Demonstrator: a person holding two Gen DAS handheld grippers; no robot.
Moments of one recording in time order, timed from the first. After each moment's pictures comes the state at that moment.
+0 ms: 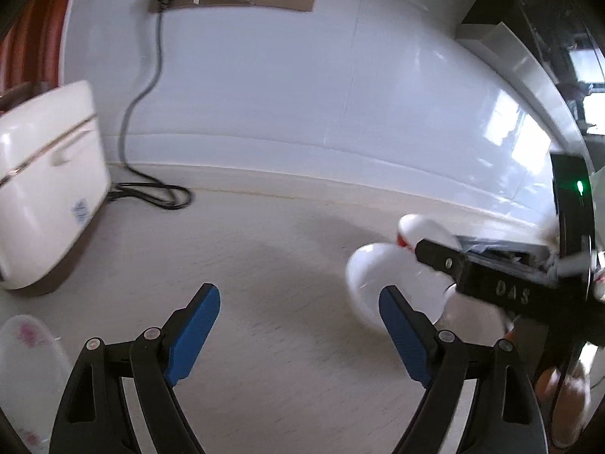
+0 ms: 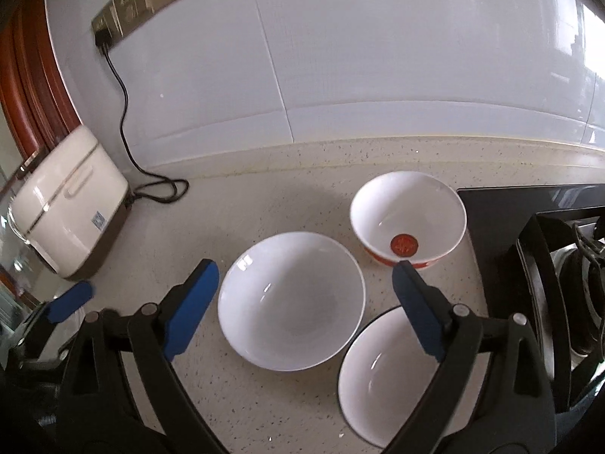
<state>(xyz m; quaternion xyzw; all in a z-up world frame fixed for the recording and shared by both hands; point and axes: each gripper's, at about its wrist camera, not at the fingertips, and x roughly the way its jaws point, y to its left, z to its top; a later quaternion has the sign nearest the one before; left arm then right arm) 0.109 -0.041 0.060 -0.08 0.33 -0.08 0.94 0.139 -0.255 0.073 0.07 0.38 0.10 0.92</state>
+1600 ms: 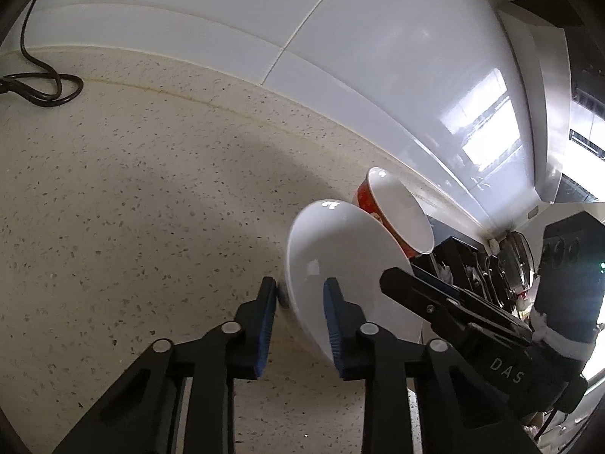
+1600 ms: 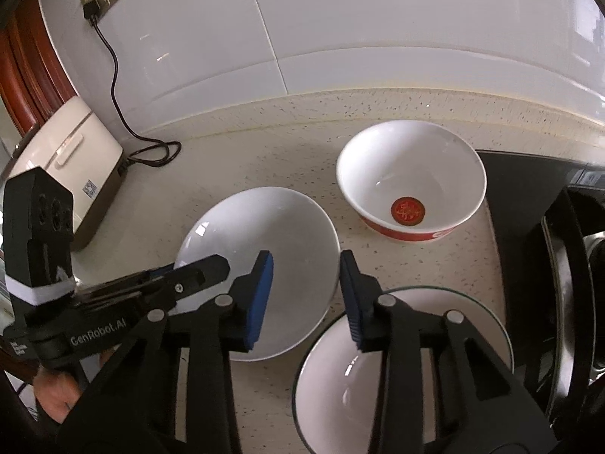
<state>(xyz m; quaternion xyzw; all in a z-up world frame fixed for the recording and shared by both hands) 0.192 -0.072 -0.019 -0.21 0.44 -0.20 0.85 0.159 -0.266 0.028 0.06 0.44 0.13 0.89</state>
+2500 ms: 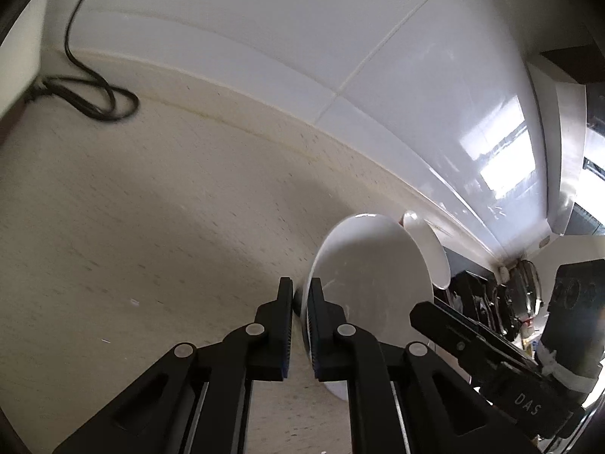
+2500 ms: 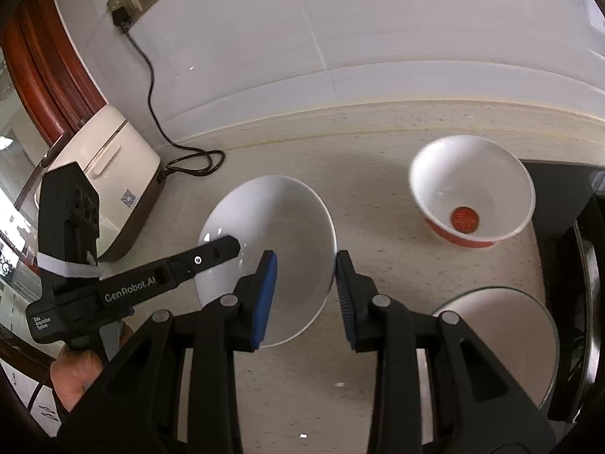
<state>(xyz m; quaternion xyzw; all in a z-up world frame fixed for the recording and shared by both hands) 0.194 -0.014 0.002 -0.23 0.43 -0.15 0.86 0.155 -0.225 0.052 0.09 0.43 0.17 0.88</state>
